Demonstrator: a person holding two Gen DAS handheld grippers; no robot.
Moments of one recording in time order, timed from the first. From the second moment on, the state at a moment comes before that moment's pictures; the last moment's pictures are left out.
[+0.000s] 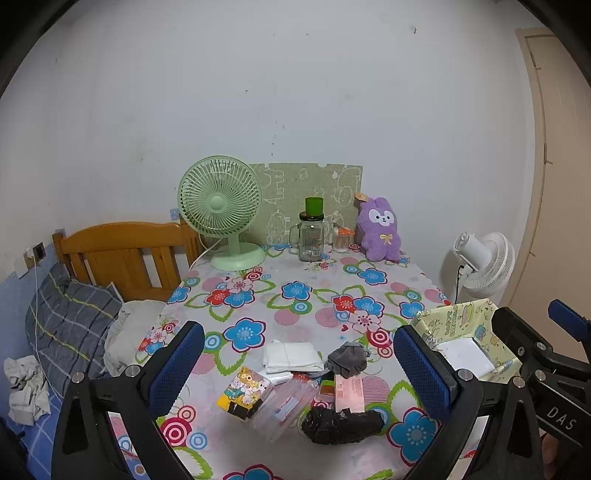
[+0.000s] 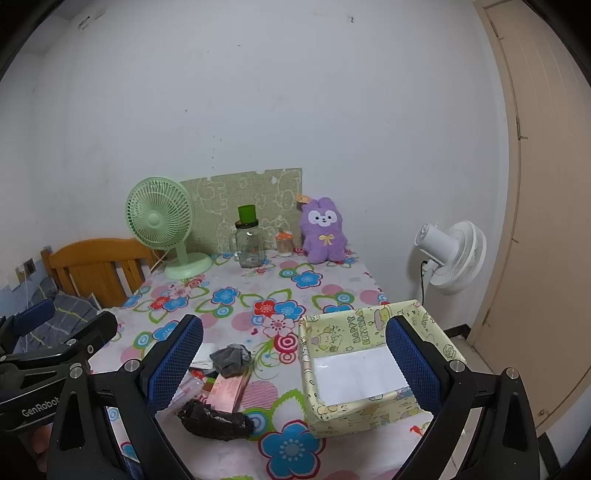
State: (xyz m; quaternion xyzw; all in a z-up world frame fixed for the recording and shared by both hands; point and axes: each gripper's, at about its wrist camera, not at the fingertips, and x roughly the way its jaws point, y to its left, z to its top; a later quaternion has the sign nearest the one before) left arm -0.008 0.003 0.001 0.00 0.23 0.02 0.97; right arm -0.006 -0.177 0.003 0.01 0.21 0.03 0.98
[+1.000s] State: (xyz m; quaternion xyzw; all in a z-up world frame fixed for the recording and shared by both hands) left arm -0.007 0.003 0.001 0.00 0.23 0.02 0.97; right arm -0.006 -0.178 0.007 0.01 0.22 0.02 0.98
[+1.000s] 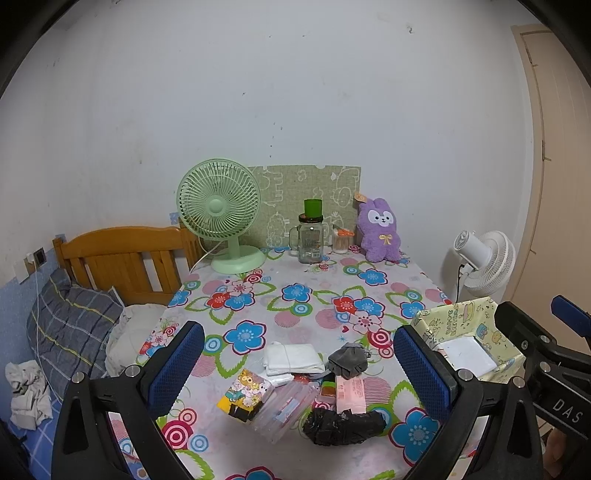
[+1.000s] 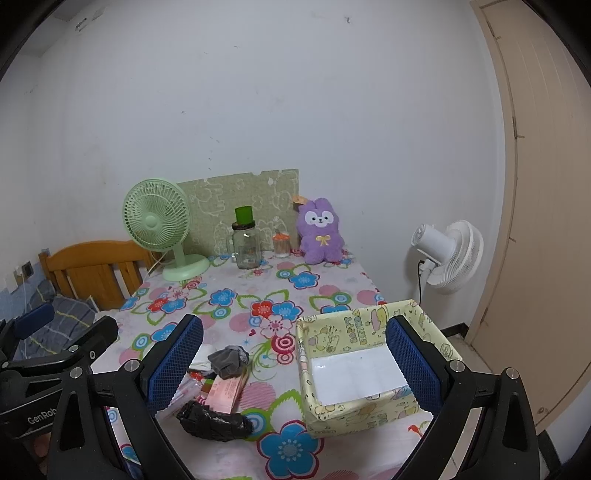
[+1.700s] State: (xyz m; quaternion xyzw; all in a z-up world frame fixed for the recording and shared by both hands) left arm -0.004 0.003 -0.009 0.00 0.23 0.02 0.97; right arm -0.003 -0.175 0.000 0.01 0.22 0.02 0.98
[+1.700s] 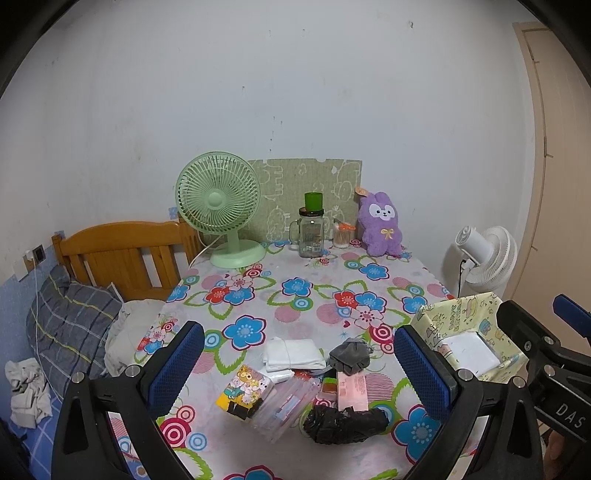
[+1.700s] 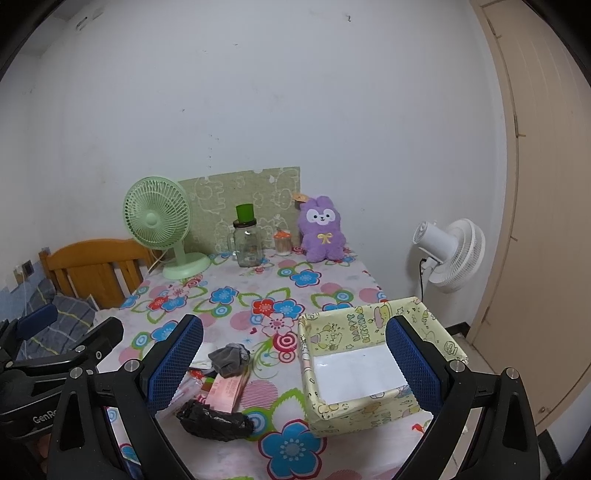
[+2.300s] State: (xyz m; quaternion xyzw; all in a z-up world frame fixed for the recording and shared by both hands) left arm 0.008 0.009 -0.022 -0.01 0.25 0.02 0.97; right arm 0.008 -0.170 -0.018 0.01 0.23 0.03 0.97
